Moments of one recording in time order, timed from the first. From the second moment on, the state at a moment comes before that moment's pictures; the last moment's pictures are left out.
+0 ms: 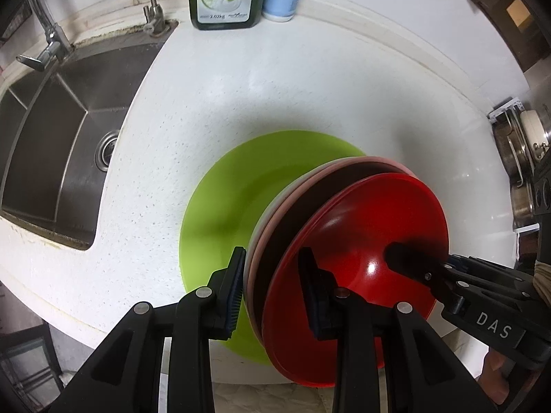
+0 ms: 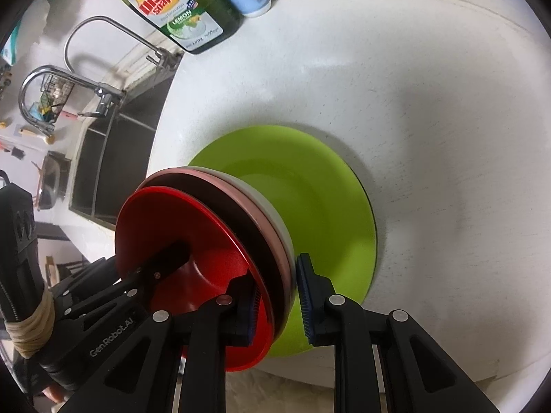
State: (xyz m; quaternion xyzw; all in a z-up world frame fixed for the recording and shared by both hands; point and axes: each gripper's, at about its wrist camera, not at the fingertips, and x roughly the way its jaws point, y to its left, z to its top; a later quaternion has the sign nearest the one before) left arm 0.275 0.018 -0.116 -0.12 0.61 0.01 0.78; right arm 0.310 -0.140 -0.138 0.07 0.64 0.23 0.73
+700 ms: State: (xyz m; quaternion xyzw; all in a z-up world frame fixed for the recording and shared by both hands) left arm 0.288 0.027 -0.135 -0.14 0.64 -0.01 0.76; right arm 0.321 -0.128 -0.149 0.05 0.64 0.22 0.74
